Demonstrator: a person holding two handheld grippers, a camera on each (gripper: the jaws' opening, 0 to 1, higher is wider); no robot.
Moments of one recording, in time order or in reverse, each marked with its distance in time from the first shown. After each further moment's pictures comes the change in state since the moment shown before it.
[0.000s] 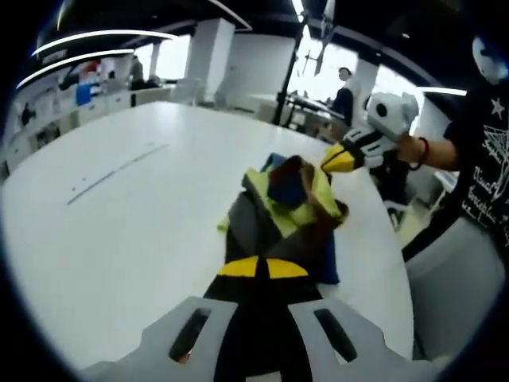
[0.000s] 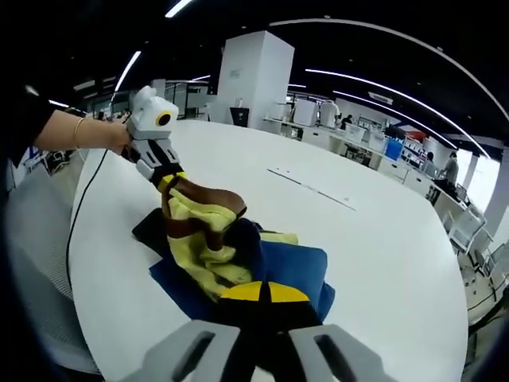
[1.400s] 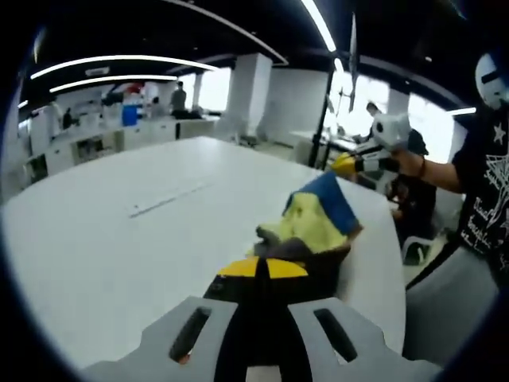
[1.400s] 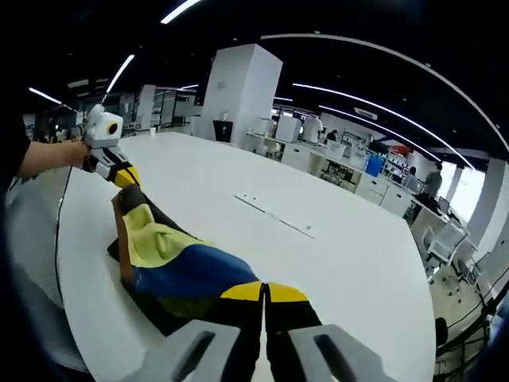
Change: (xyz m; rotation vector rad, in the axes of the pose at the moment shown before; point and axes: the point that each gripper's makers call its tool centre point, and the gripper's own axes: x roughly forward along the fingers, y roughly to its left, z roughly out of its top) left arm -0.081 0.009 0.043 -0.029 -0.208 0.224; right arm -0.024 -0.066 0.057 -0.030 -0.074 -0.101
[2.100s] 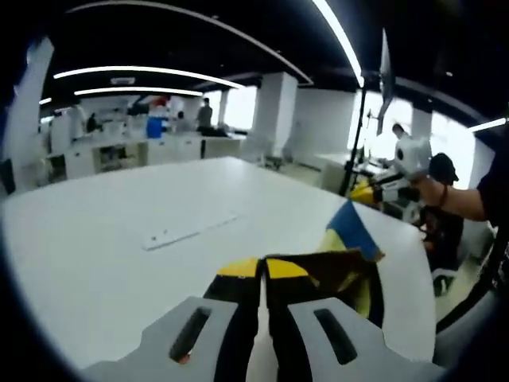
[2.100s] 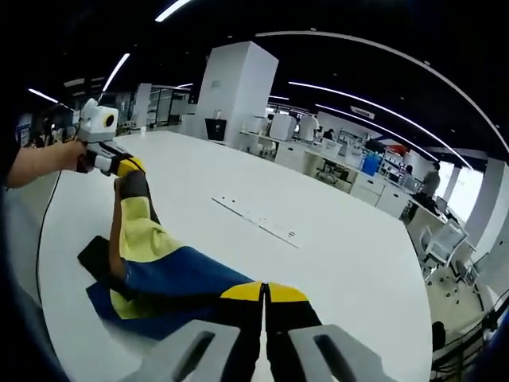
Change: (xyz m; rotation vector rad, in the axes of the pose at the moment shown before) left arm 0.065 0.062 0.042 -0.074 -0.102 0.143; right arm 0.058 -0.055 0.004 0.019 0.020 -0.020
